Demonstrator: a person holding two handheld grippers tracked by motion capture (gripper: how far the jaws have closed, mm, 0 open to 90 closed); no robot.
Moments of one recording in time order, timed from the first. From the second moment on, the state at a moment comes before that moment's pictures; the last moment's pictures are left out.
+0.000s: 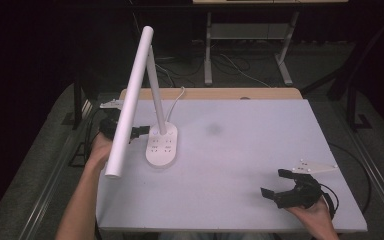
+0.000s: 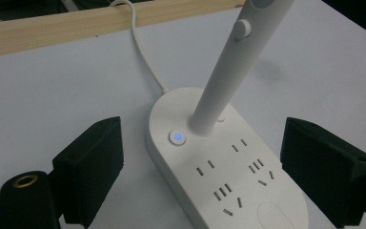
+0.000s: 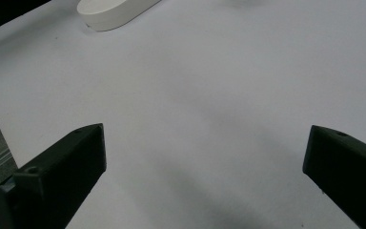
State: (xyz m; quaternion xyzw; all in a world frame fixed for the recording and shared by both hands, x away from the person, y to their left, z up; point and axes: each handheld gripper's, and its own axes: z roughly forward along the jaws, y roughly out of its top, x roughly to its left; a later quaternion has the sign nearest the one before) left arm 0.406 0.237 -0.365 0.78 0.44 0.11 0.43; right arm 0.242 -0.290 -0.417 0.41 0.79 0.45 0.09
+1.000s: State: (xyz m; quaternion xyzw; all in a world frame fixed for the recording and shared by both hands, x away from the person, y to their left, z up) left arm 0.434 0.227 -0.381 0.78 0.46 0.09 0.41; right arm 0.242 -0.292 -0.418 0.41 0.79 0.45 0.09
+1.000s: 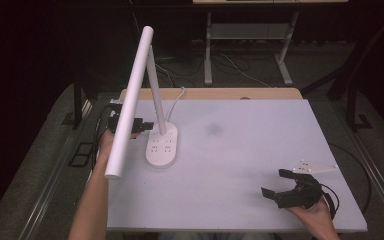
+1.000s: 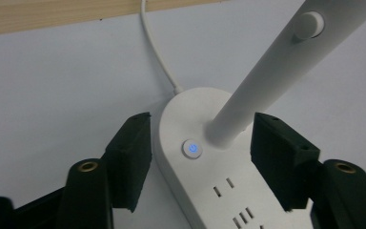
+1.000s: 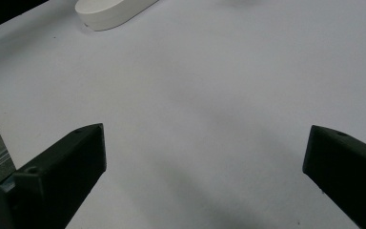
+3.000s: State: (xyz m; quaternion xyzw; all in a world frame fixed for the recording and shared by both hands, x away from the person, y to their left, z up) left arm 0.447 0.210 -0.420 0.77 0.50 0.07 0.39; right arm 0.241 -0.295 -0.419 0.41 0.79 0.45 0.10
